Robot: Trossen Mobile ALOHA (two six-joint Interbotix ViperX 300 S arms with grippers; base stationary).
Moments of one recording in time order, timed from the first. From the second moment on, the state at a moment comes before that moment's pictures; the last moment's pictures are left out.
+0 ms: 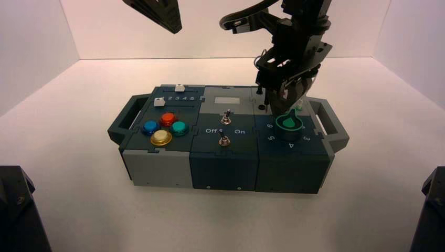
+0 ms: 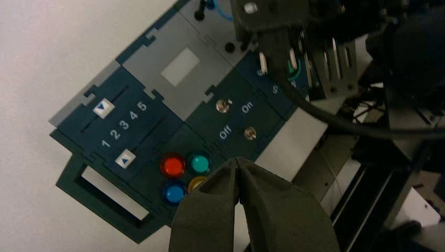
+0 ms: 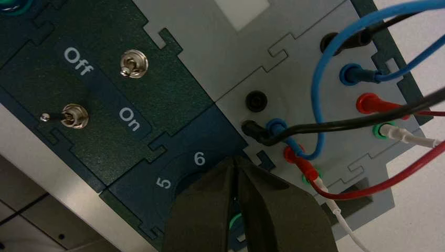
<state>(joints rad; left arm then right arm) -0.59 -0.42 0.74 -0.47 0.96 0.47 0.75 -0.06 0.83 -0.03 0.65 -0.05</state>
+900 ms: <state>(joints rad) -0.59 -0.42 0.74 -0.47 0.97 0.48 0.71 -0.08 0.87 -0.04 0.65 -0.04</state>
